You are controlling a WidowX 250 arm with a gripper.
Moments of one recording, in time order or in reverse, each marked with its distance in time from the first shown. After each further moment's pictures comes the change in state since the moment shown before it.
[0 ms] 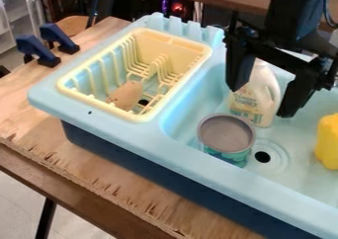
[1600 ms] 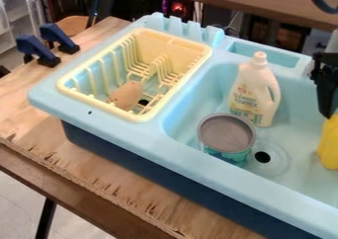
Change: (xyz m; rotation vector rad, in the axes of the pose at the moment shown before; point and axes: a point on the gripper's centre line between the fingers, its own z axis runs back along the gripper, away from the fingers) arm 0.086 -0.075 -0.035 -0.200 -0.158 0.008
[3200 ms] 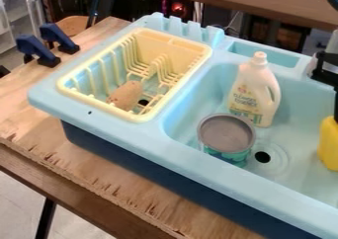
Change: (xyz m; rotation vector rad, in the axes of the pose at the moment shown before) arm -0.005 0.001 -0.003 0.050 0.117 -0.064
